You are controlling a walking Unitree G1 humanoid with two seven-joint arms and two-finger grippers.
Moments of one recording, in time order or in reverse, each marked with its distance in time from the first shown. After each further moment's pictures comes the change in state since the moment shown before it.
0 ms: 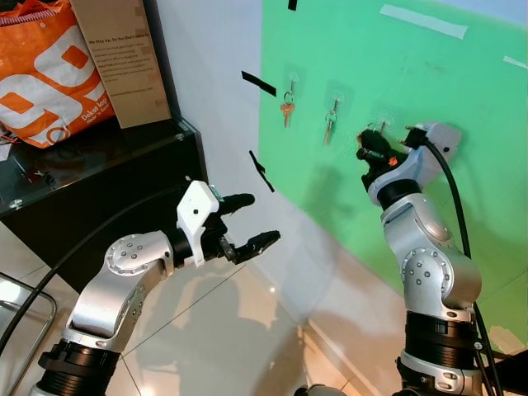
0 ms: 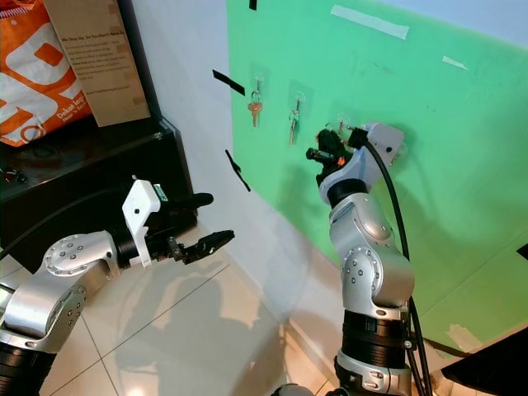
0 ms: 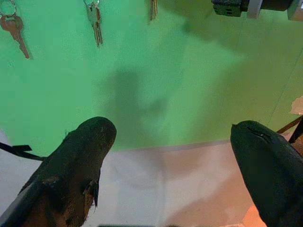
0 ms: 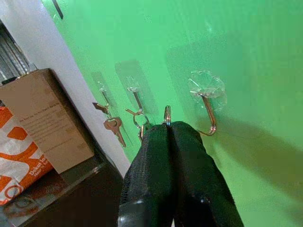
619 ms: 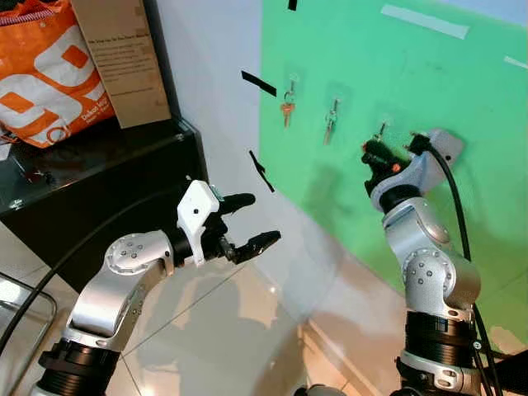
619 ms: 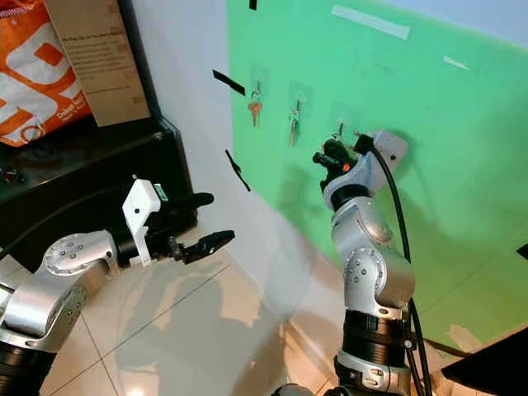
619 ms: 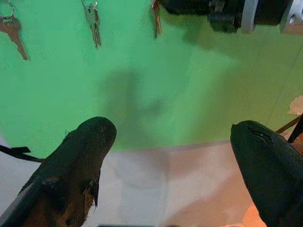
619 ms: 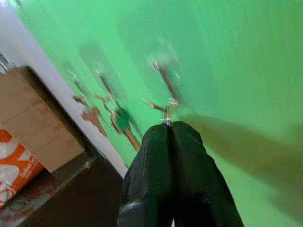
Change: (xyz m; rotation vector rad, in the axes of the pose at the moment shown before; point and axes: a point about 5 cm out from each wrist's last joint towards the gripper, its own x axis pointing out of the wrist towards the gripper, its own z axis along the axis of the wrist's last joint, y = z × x) left arm 0.000 0.000 0.001 0.003 -0.002 -0.004; right arm 0.001 -0.015 -0.012 0.066 0.069 -0.096
